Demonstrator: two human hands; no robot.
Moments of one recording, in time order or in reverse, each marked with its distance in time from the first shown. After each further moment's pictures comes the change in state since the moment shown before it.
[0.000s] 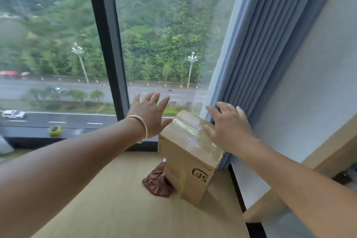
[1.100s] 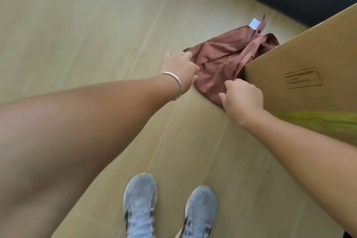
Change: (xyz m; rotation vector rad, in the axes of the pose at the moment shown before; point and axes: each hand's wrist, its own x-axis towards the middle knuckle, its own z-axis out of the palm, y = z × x) left_hand -0.049 0.027 0.937 -0.340 -0.662 -0.242; right_hand 0.094 -0.188 0.931 -0.036 -0.674 -0.299
